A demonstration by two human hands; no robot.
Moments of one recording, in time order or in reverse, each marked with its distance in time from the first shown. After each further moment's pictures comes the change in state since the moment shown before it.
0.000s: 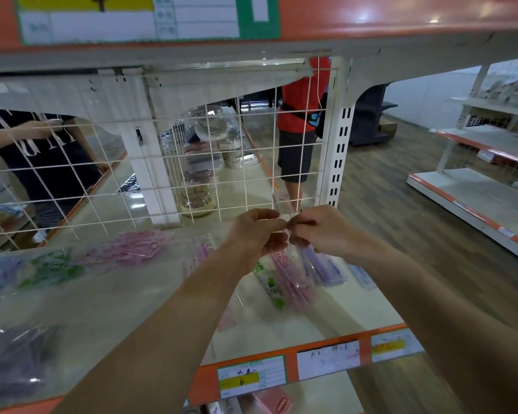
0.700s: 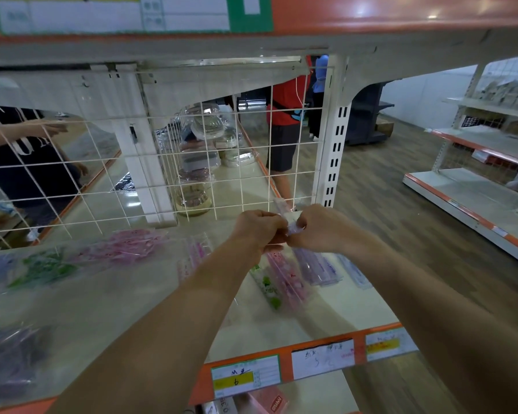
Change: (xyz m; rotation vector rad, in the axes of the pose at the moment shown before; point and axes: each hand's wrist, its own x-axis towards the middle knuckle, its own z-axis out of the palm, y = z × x) left_hand 0.010 -0.001 0.014 0.166 0.072 -0.009; right_hand 0.013 0.002 -0.003 -0.551 0.022 -0.001
